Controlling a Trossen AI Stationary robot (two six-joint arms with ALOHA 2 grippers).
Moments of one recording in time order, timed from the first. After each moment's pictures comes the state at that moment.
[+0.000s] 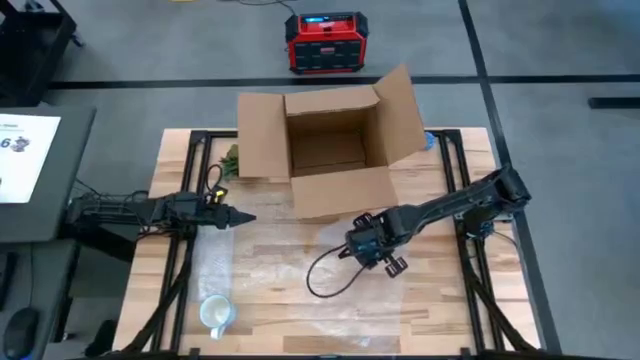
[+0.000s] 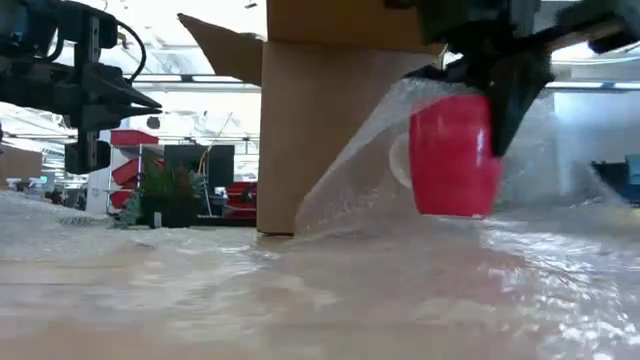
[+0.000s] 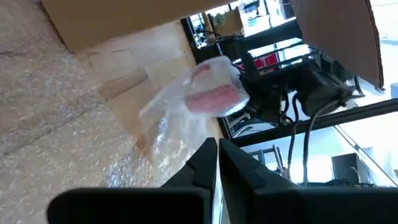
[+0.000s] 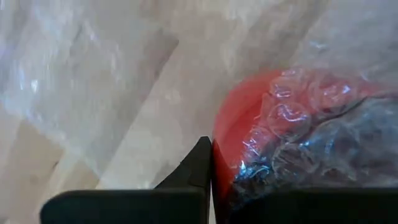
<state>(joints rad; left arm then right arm) -0.02 0.15 0.06 -0.10 -0.05 -1.21 0.26 1.72 1.30 -0.99 0.01 -0.32</state>
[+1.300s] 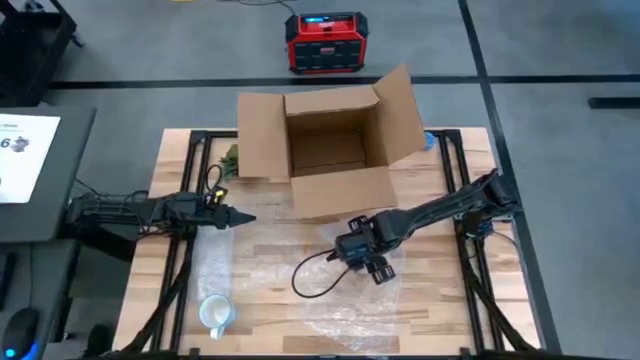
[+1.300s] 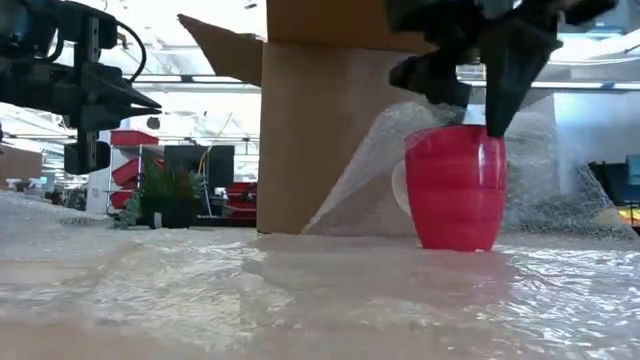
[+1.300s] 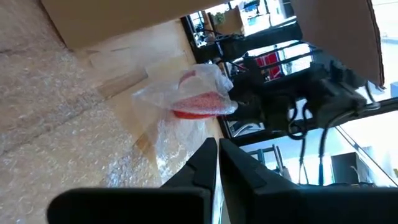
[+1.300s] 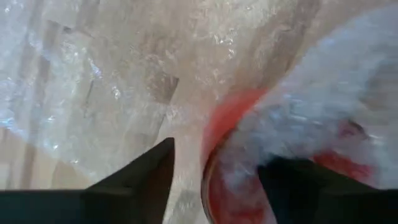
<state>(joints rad) -0.02 0.15 0.06 -0.10 -0.05 -1.21 0.28 1.82 1.50 -1.11 0.00 -0.08</state>
